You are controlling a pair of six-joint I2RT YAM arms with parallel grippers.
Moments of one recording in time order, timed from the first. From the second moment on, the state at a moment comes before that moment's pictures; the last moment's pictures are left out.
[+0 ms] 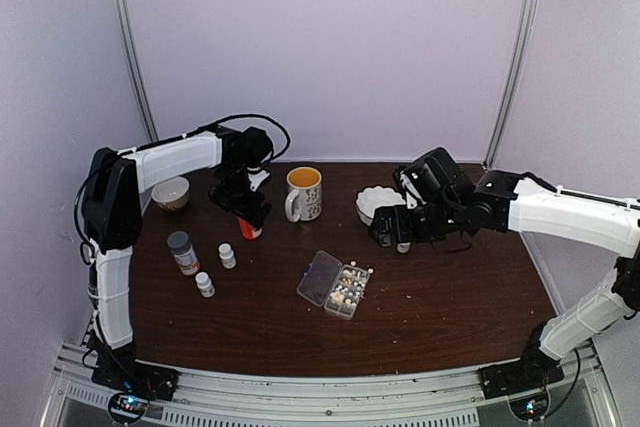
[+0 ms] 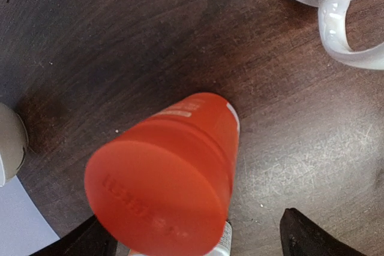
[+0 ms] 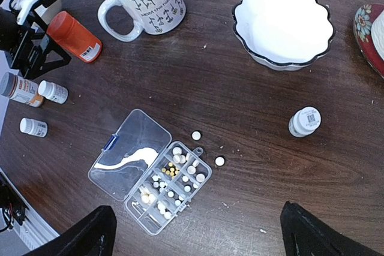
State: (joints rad) left arm -0.55 2.10 1.82 -1.10 -0.19 -0.03; right arm 0.83 1.40 1.14 -0.57 0.14 0.57
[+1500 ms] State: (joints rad) left arm -0.86 1.82 1.24 -0.55 0.20 -0.44; right arm 0.80 1.93 1.44 -0.77 0.17 0.96
